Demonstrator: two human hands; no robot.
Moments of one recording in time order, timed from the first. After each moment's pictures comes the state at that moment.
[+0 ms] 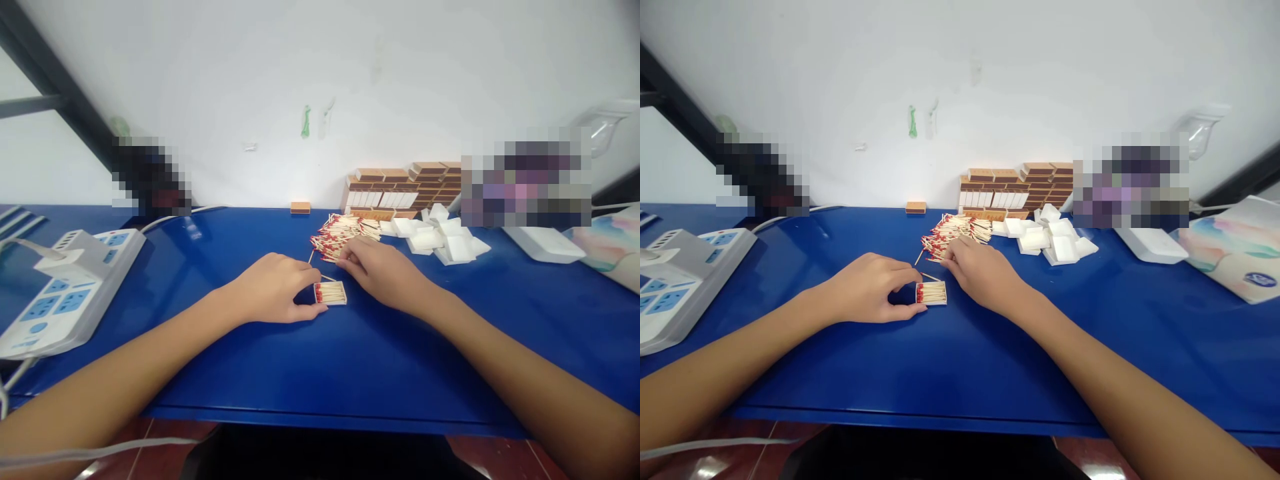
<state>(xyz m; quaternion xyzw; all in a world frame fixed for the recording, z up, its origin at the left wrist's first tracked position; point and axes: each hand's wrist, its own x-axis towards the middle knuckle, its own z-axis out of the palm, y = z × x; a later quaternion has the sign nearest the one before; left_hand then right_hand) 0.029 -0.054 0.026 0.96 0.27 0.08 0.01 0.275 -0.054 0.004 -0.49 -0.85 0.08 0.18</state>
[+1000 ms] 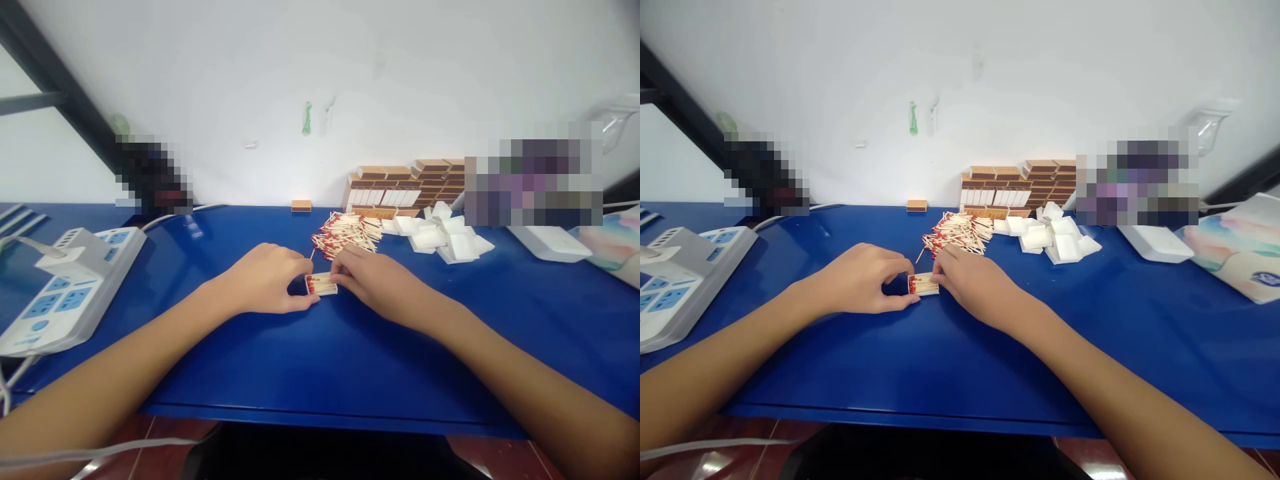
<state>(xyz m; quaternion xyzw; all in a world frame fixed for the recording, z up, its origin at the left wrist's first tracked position) 0.024 -0.048 0.038 0.95 0.32 0.04 0.02 0.262 -0.071 0.017 -0.46 -0.86 0.14 0.14</state>
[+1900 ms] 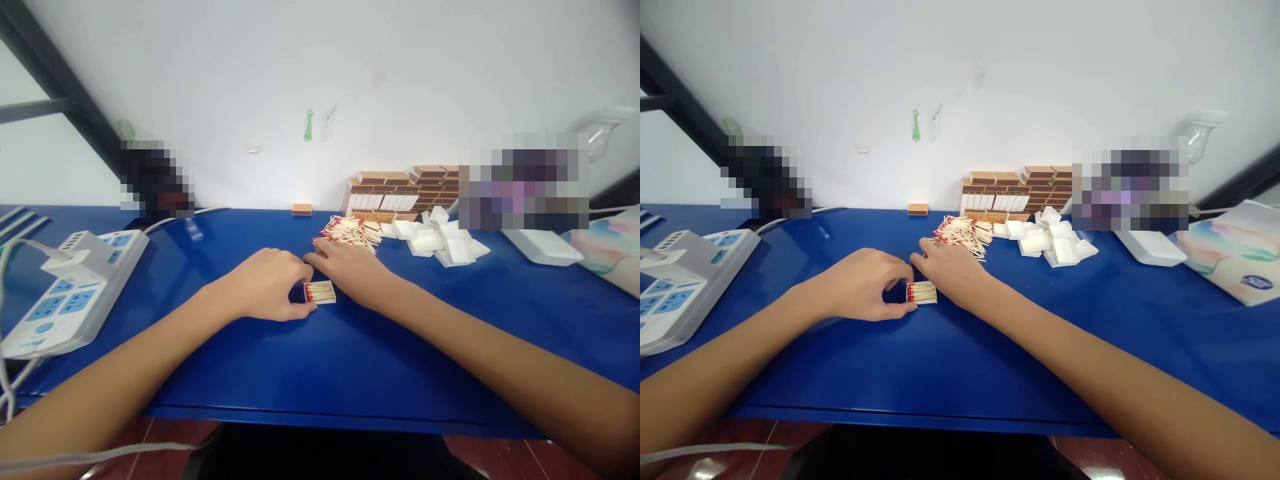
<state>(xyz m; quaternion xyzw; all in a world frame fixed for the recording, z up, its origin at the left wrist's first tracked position) 0.020 -0.051 0.043 0.95 0.32 0.03 0.04 0.225 -0.046 0.019 -0.42 -0.91 -0.08 0.01</state>
